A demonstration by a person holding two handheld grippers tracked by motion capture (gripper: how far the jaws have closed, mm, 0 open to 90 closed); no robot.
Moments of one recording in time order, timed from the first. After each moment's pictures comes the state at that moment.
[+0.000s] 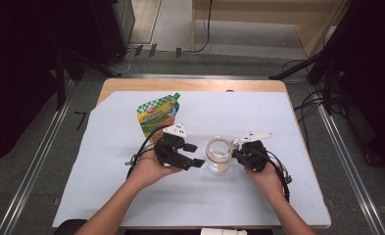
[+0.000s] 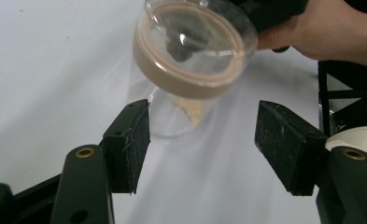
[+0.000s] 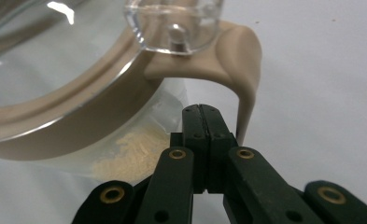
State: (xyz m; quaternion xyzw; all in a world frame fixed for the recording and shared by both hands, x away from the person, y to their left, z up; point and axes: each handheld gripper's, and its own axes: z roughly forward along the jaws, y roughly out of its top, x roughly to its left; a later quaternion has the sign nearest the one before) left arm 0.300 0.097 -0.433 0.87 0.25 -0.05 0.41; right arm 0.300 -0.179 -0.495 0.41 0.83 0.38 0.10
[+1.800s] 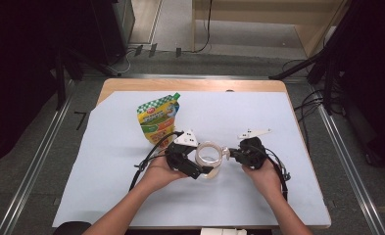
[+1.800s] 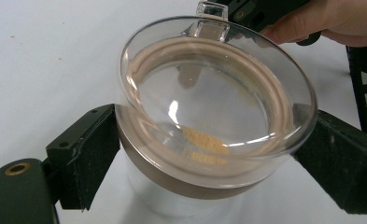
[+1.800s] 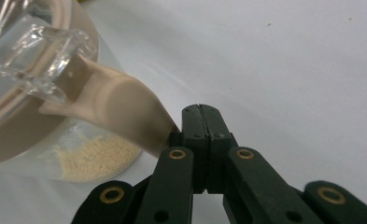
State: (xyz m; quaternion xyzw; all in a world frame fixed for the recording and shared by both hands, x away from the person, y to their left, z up) left arm 0.293 0.075 -0.460 0.88 0.21 0.01 0.43; right arm 0.305 -0.173 -0.487 0.42 0.82 0.37 0.07
